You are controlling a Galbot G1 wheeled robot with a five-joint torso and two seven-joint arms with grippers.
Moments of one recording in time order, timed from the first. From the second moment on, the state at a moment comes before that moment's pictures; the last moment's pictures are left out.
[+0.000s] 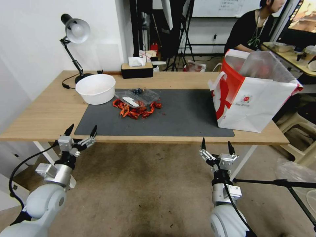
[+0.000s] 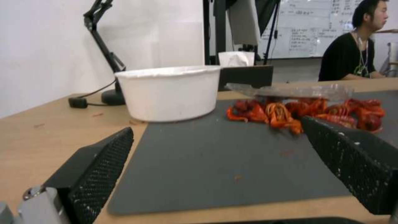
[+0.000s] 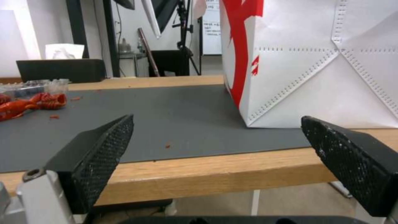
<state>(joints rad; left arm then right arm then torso) 1.50 -1.02 -0.63 -1.85 -0.58 -0.25 0.06 -1.54 1.38 0.35 1.96 0.06 0.23 0.37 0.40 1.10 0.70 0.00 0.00</state>
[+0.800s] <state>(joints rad) 1.55 -1.05 -0.67 -1.84 -0.57 -0.28 0.07 -1.53 1.38 0.35 1.96 0.05 0.24 0.36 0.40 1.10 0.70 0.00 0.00</state>
